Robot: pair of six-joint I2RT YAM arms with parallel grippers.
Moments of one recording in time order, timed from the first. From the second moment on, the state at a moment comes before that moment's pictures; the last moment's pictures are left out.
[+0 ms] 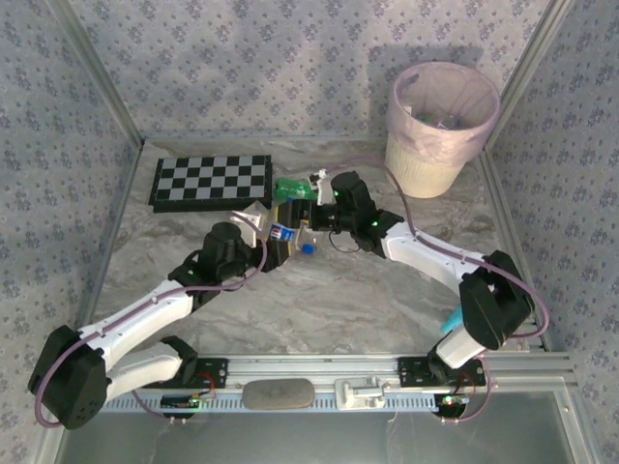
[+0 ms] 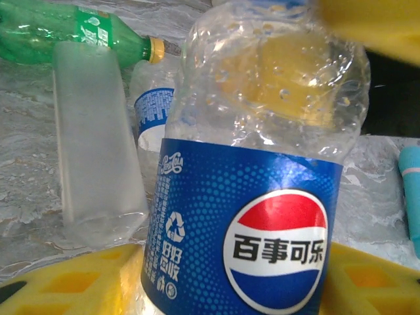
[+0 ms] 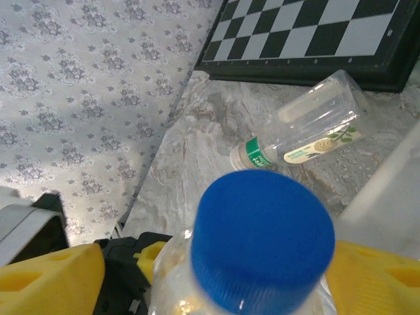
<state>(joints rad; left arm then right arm) -0.68 1.06 0.57 0.03 0.14 -0.48 0.69 1.59 1.10 0.06 -0.47 0.72</state>
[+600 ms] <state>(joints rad) -0.71 1.06 0.57 0.05 0.11 -0.49 0.68 1.63 1.10 0.11 -0.55 0.75</state>
